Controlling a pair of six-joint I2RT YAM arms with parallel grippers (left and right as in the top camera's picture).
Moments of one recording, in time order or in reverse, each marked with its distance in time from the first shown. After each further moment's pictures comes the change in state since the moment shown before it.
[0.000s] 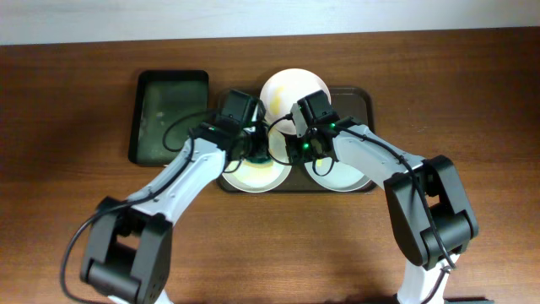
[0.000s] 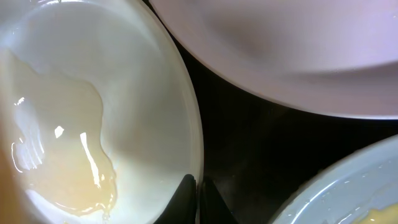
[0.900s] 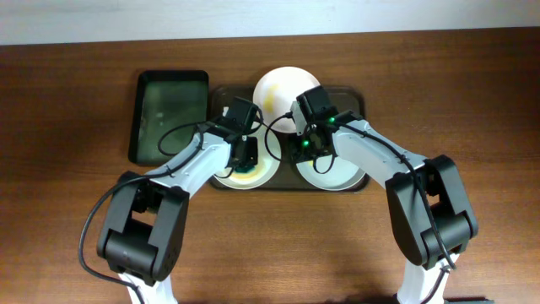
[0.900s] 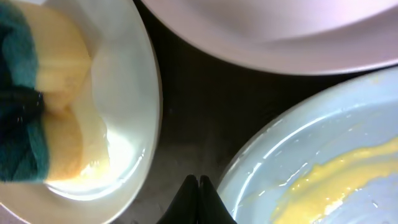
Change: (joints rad) left arm 0.034 0.143 0.014 -0.067 -0.185 0.000; right arm -0.001 0.003 0.057 -0.097 0.008 -0.003
